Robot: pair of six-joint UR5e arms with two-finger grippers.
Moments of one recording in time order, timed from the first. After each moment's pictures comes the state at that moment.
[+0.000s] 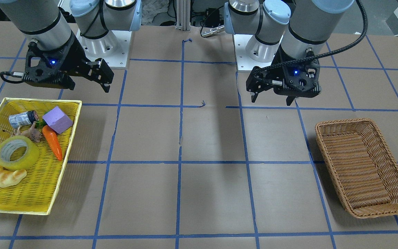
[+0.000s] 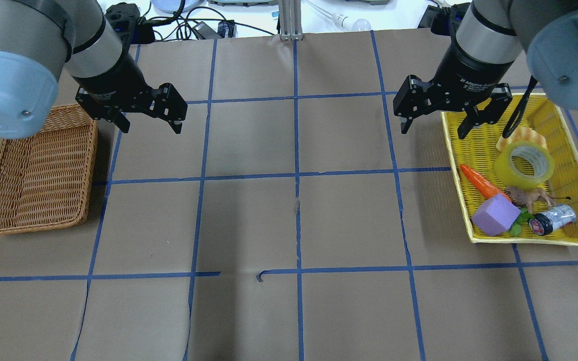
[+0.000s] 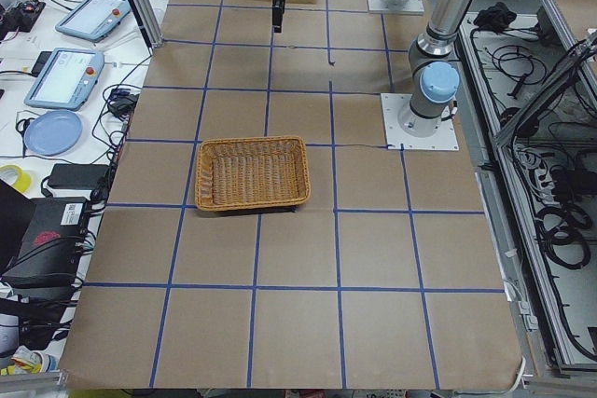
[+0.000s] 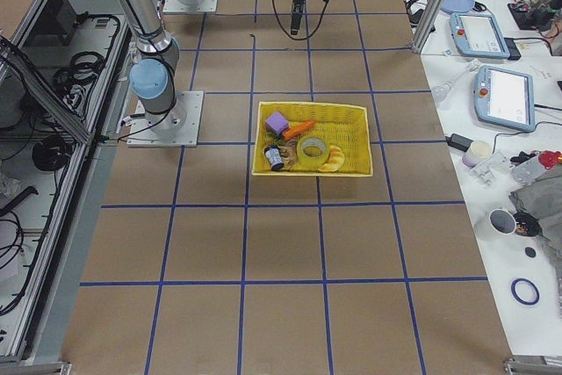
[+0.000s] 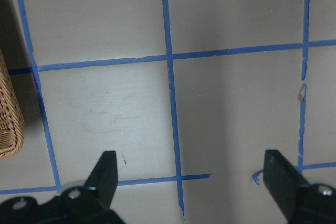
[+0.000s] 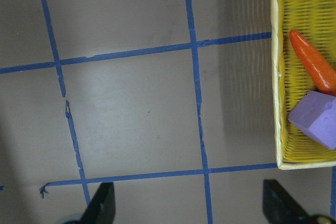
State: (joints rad) left arm -1.58 -1.59 -1.63 -1.47 1.55 0.06; right arm 1.56 -1.58 1.62 -1.55 -1.50 0.10
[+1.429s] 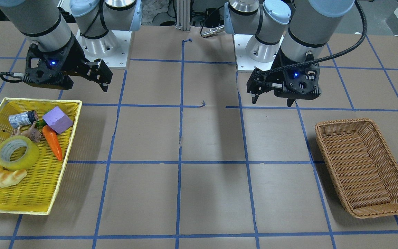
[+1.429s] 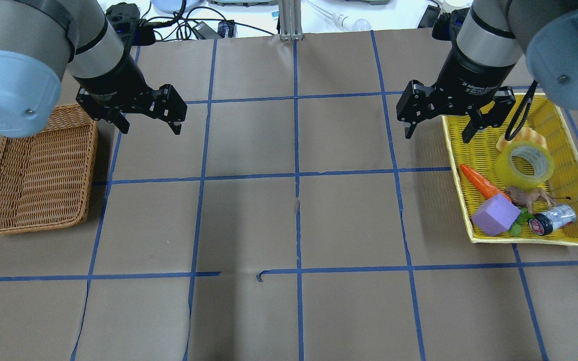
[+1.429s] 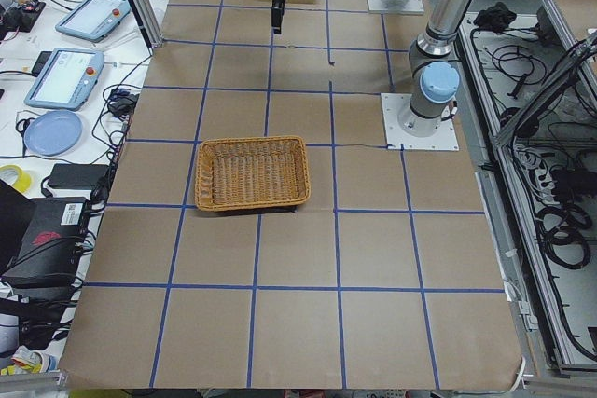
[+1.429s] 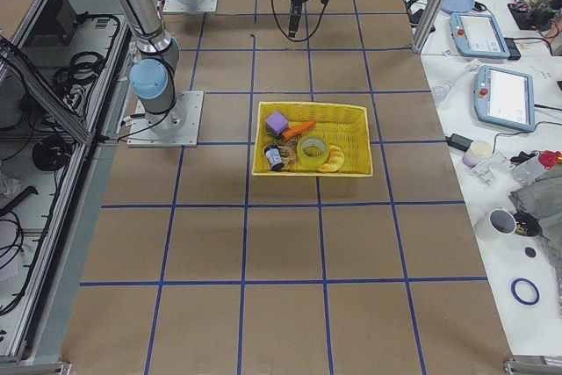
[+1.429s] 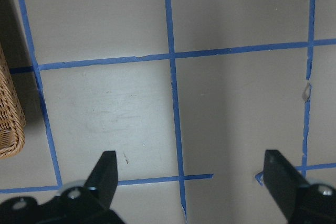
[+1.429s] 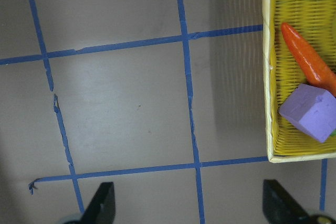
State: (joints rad) left arm -1.58 -1.59 -1.63 -1.47 1.57 0.06; right arm 1.56 -1.58 1.62 -1.53 -1.52 0.10
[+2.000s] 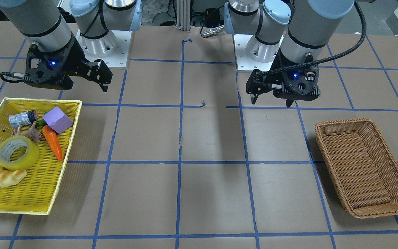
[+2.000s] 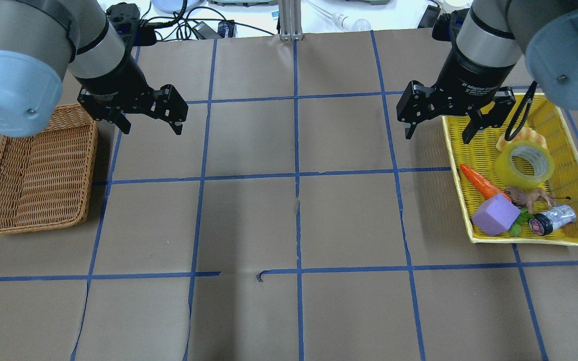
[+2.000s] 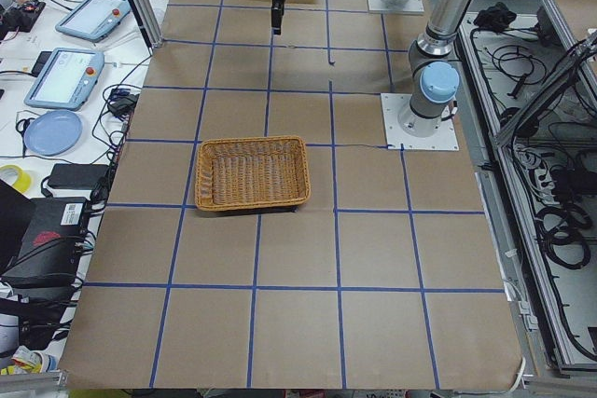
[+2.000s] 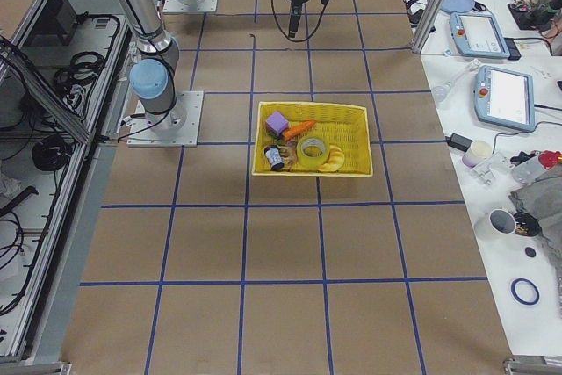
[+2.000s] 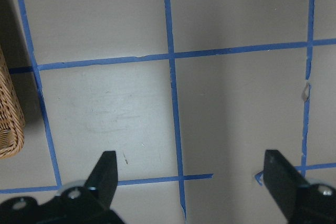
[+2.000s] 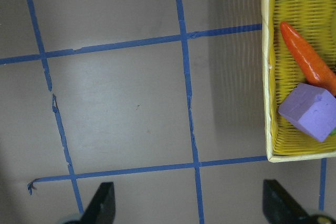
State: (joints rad) left arm -1.58 -1.60 -1.63 -1.47 1.56 0.06; right arm 1.56 -1.57 1.62 -1.53 -1.52 0.10
